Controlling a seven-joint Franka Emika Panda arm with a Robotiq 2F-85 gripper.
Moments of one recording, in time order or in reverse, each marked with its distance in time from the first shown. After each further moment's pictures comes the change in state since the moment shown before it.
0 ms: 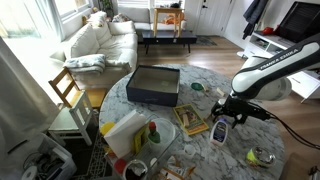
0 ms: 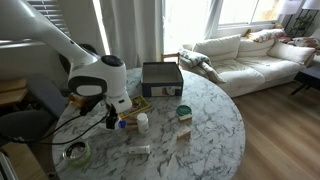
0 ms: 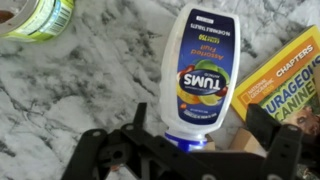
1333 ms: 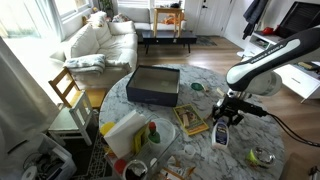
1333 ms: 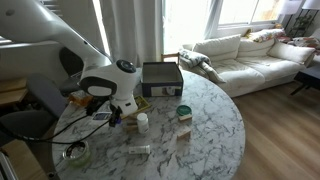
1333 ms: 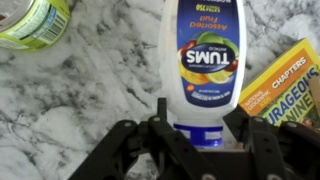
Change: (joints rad) arm -0.027 0.077 -0.005 0.104 0.077 -0.166 -0.089
